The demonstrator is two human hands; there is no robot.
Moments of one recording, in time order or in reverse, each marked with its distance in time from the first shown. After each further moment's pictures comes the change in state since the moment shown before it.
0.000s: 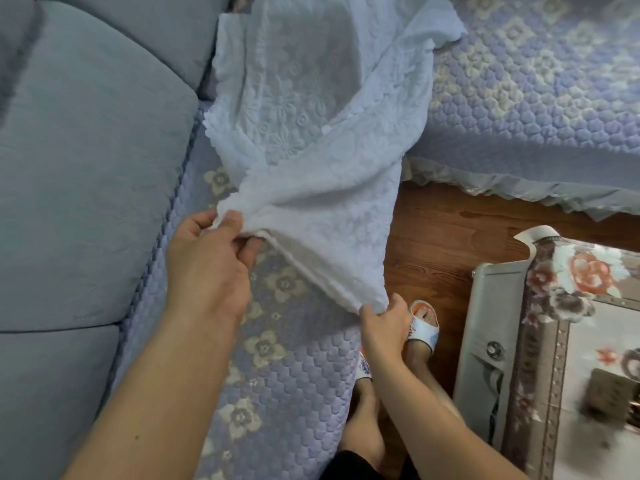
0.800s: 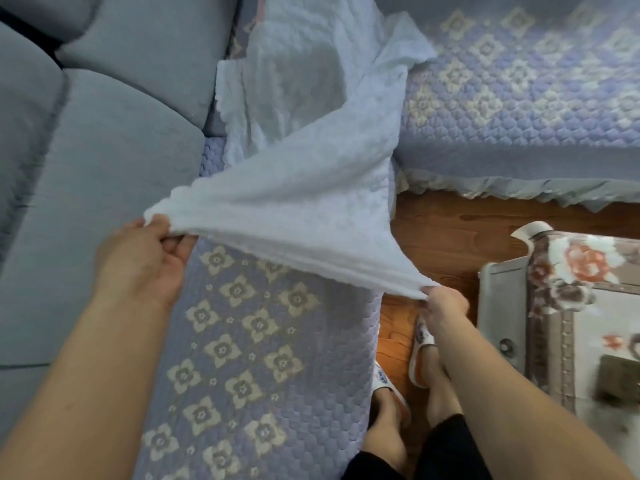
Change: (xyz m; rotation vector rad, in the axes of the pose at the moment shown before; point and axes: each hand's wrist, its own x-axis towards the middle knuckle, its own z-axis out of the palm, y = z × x) left_hand 0.045 0.081 -0.035 0.060 -0.060 0.056; right_hand 0.099 -0.011 -0.053 0.647 0.112 0.486
